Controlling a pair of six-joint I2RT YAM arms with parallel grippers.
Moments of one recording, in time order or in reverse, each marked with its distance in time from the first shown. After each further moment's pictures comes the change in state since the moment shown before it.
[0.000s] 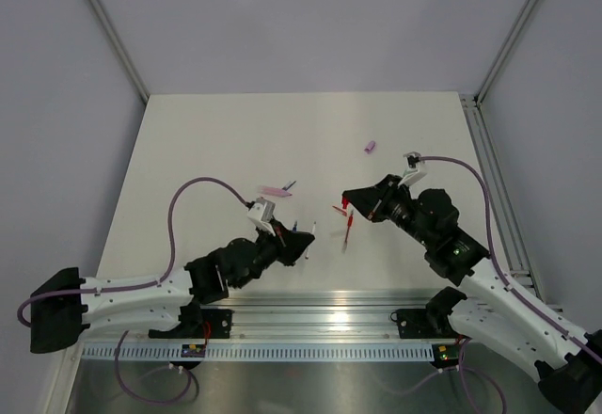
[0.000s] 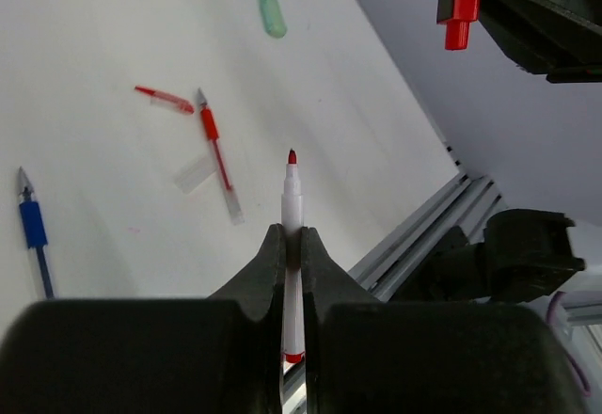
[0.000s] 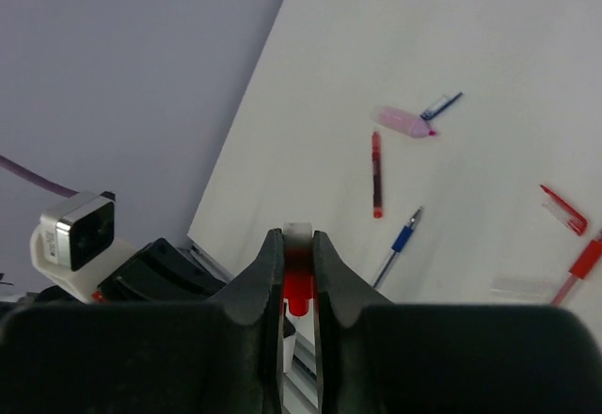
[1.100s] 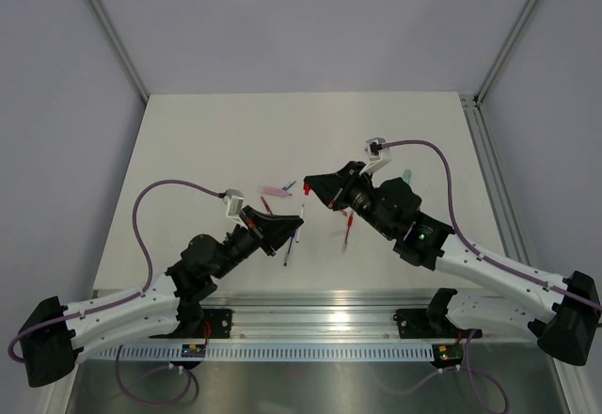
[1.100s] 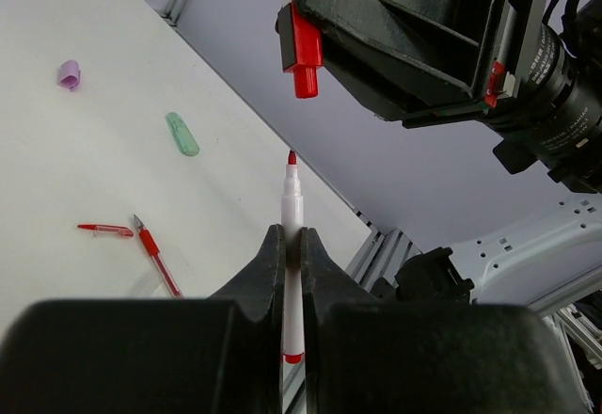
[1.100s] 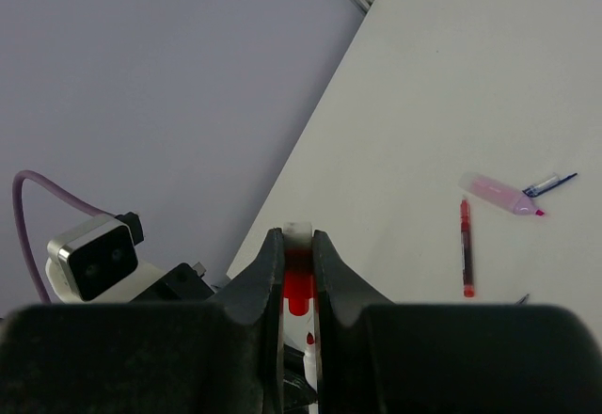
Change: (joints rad) left arm 0.217 -0.206 -0.103 0.281 0.325 0.100; right arm 0.298 0.289 0.226 0.196 0.291 -0.026
